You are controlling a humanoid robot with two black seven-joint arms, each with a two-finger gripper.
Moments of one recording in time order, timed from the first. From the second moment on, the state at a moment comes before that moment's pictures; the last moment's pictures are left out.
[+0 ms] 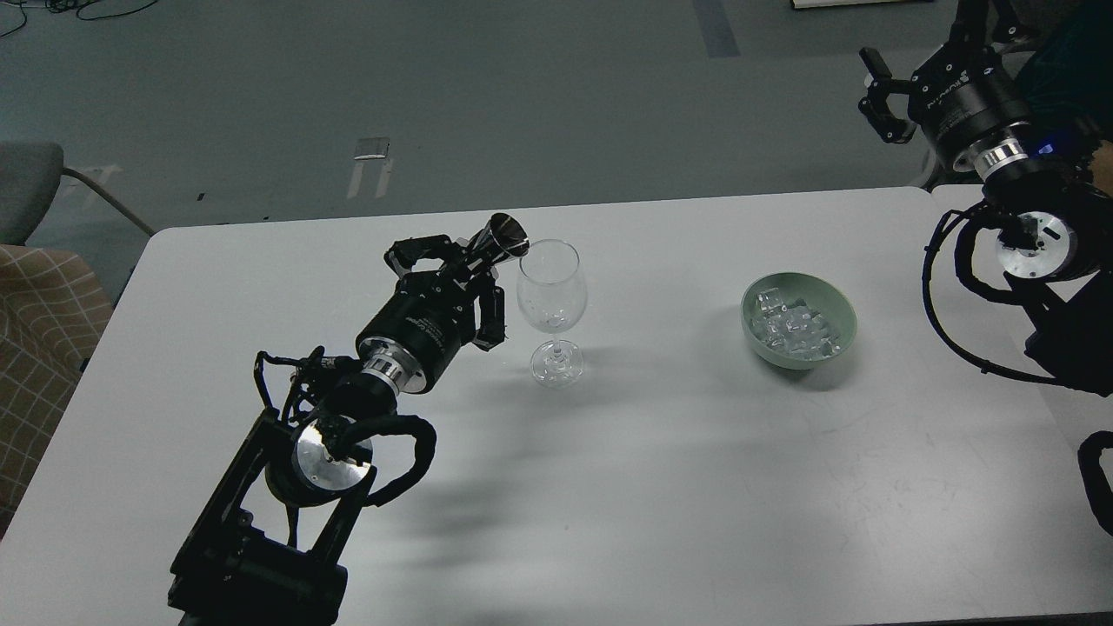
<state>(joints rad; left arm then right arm) -0.17 -0.04 -1.24 -1.61 0.47 0.23 0.20 0.89 -0.34 0.87 0.51 -0.24 0.46 0.38</state>
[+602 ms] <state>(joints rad) -0.19 -0.04 -1.21 -1.60 0.57 0.27 0.20 0.89 -0.34 0.87 0.51 -0.24 0.46 0.38</state>
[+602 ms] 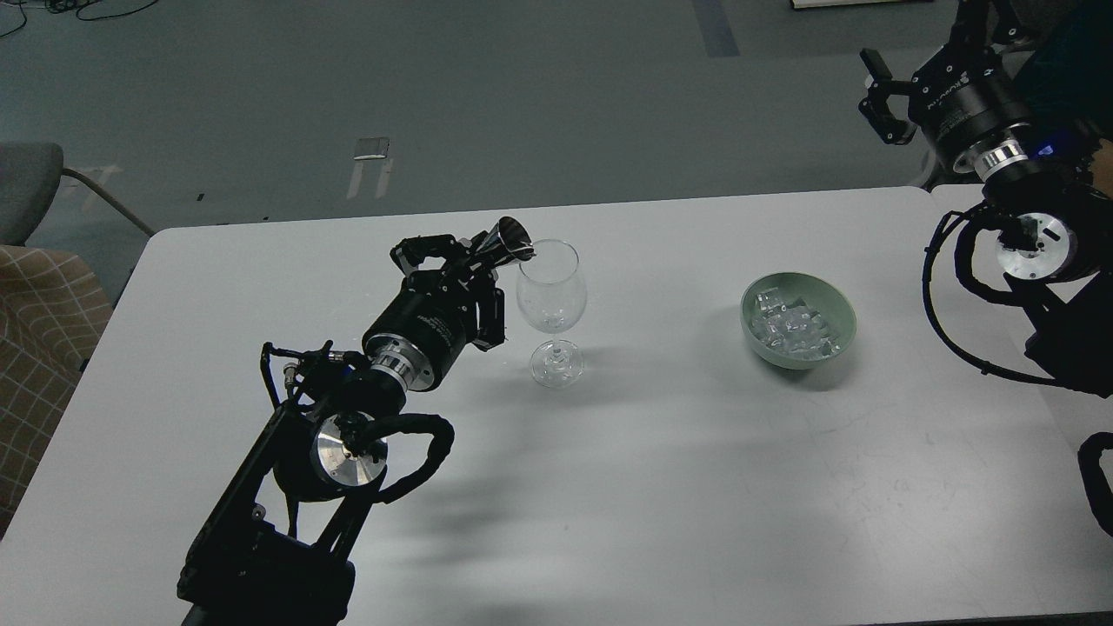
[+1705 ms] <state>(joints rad) -0.23 -0.04 -1.15 -1.59 0.72 0.34 0.20 0.89 -0.34 0.87 0.51 -0.24 0.46 0.38</state>
